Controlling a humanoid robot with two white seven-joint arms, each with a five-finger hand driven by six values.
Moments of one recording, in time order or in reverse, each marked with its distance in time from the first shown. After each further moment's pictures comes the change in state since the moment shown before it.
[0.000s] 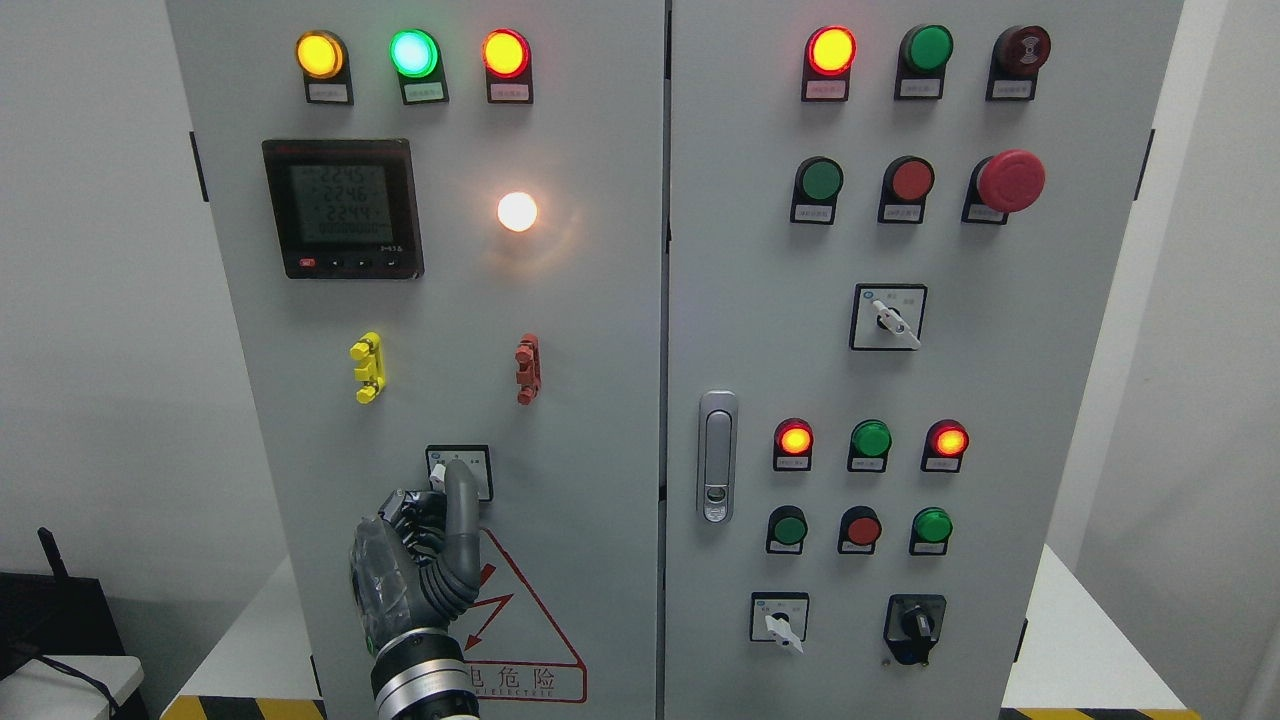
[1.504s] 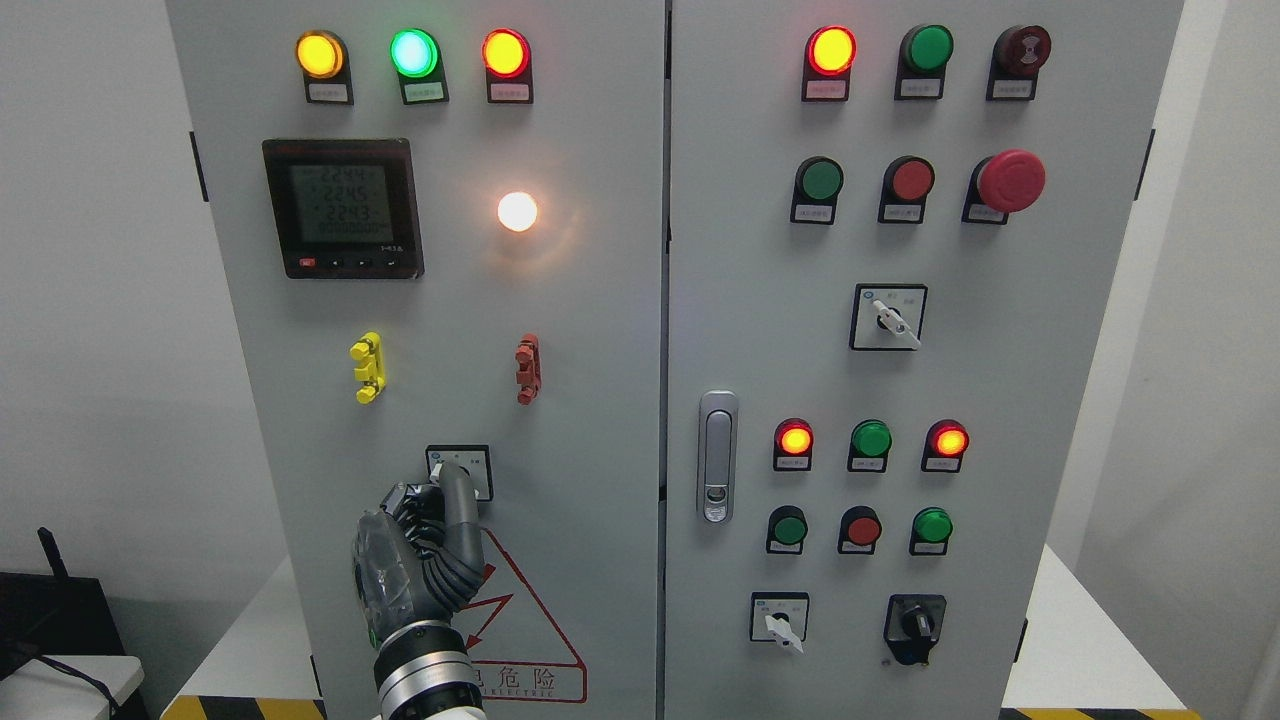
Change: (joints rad) left arm -0.021 -0.005 -0.004 0.004 0.002 0.017 0.004; right arm 0.000 0.000 0.000 0.000 0.000 0.000 0.000
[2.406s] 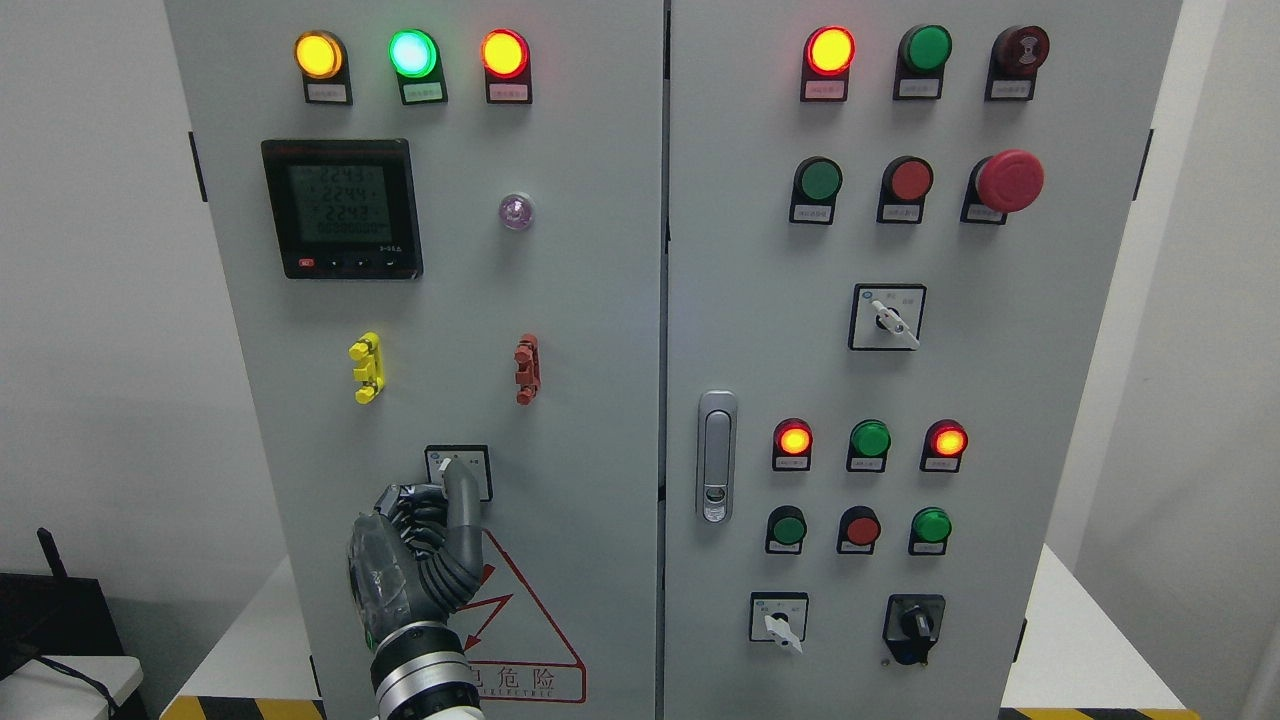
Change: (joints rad) left arm 0.000 0.000 0.003 -0.001 0.000 0.006 0.013; right arm 0.000 0.000 0.000 0.000 0.000 -0.001 0.000
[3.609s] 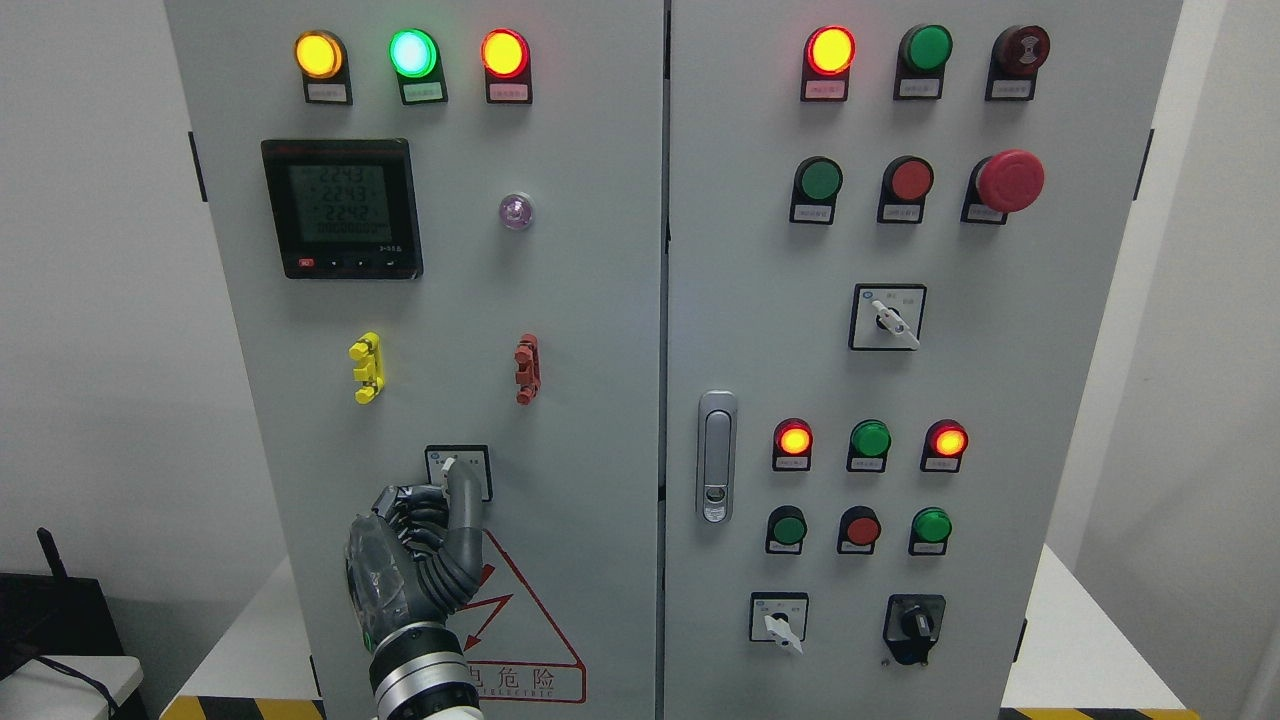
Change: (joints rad) left arm 0.000 -0.001 0.001 0.000 0.000 -0.003 0.011; right arm 0.000 0.000 0.000 0.000 0.000 0.000 0.000
